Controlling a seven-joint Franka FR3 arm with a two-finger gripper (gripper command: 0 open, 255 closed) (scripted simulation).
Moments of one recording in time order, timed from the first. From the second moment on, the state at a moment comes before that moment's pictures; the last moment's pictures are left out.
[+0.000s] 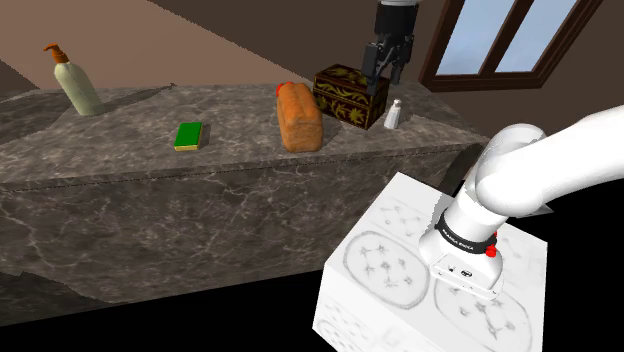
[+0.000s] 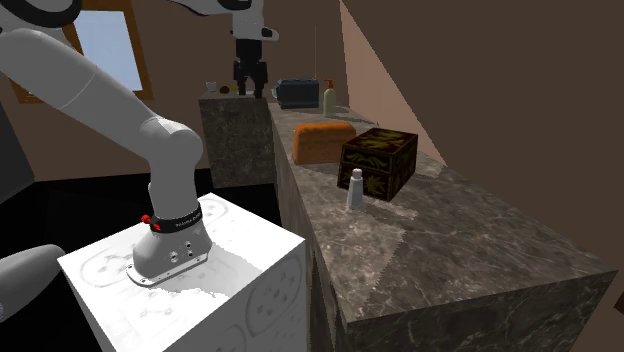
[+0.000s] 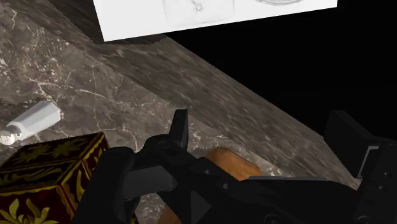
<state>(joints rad) 0.00 -0.74 0.03 -2.39 0.02 1.57 0.15</state>
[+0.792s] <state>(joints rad) -0.09 -0.67 -0.16 -2.50 -0.14 1.78 -0.06</state>
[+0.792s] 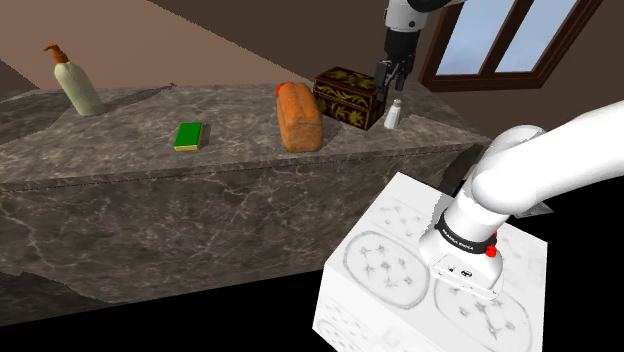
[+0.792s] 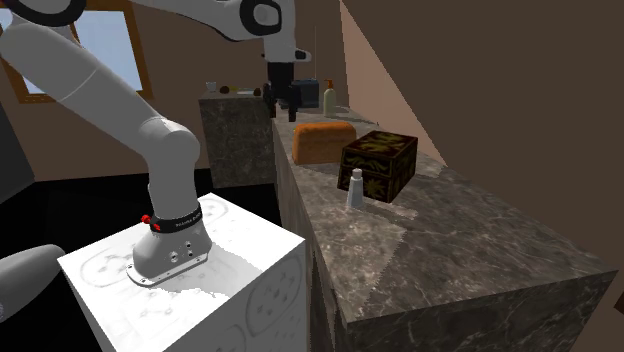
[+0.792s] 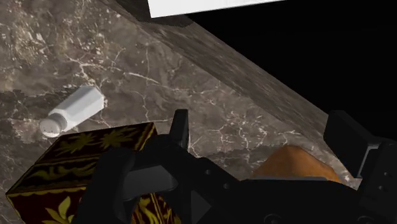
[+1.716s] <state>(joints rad) -0.17 -0.36 -0.42 -2.45 -0.26 2.14 -0.34</state>
